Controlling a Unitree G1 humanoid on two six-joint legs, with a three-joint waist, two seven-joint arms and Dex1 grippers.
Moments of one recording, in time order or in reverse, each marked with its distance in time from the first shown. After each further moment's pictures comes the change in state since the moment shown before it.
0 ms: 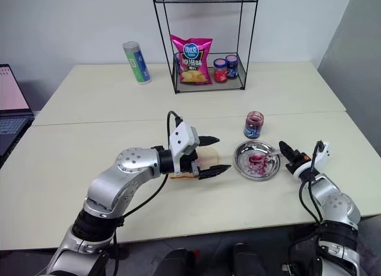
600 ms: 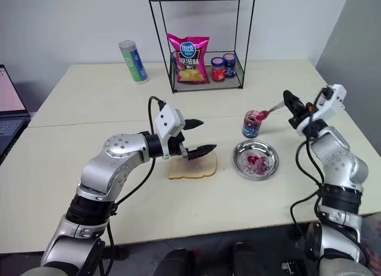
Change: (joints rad) left arm -0.084 0.035 0.076 0.184 0.029 -0.114 0.002; right arm -0.352 -0.081 0.112 -0.039 -0.187 -0.117 -0.063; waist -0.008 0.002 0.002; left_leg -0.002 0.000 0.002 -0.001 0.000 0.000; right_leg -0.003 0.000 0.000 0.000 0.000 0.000
